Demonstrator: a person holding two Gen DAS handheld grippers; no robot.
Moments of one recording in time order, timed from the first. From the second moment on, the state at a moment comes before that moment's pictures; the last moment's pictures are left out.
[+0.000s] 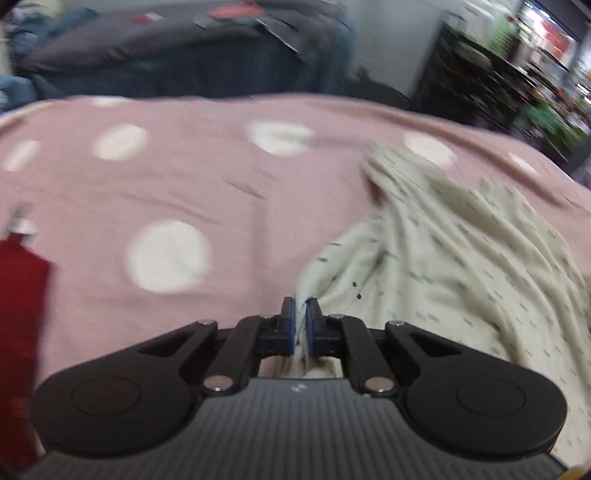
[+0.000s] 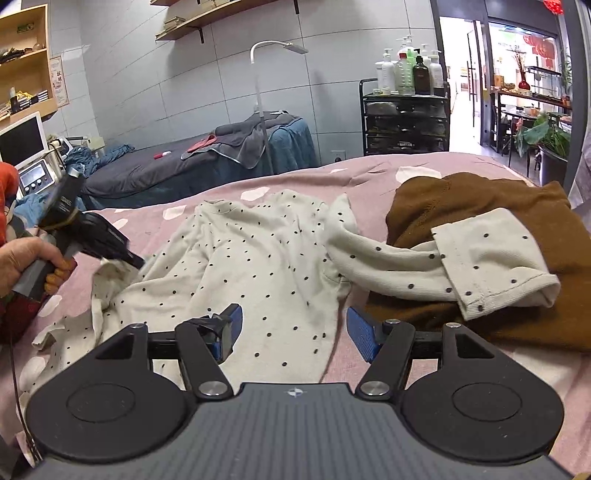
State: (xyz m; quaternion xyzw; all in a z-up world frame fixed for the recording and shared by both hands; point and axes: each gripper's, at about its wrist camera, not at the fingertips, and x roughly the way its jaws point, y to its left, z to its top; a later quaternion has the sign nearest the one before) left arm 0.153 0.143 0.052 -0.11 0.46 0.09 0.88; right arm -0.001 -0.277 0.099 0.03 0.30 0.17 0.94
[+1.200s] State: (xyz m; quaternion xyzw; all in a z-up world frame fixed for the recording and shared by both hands) left arm 0.036 -0.022 0.042 0.00 0.52 -0.03 0.86; right arm 0.025 -0.334 0.116 -0.16 0.25 0.04 0.95
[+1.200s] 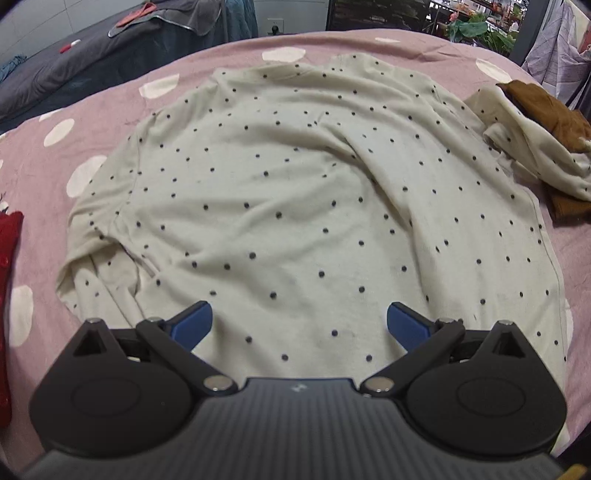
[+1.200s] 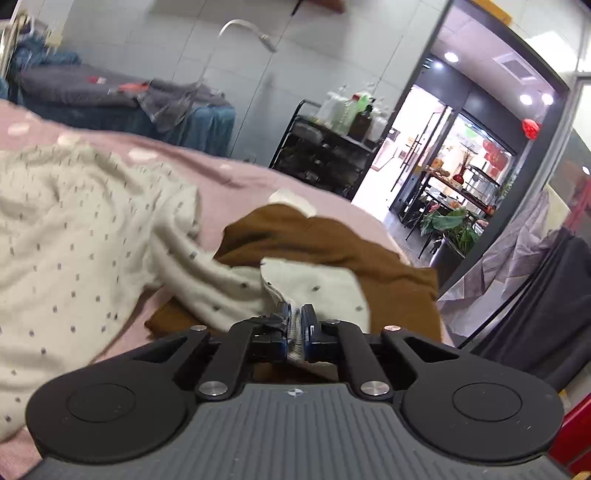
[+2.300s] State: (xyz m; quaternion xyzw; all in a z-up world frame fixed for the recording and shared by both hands) left arm 0.004 -0.036 0.029 -0.07 0.54 -0.04 0.84; right arm 0.111 -0.497 0.226 0.22 0.22 0.10 0.95
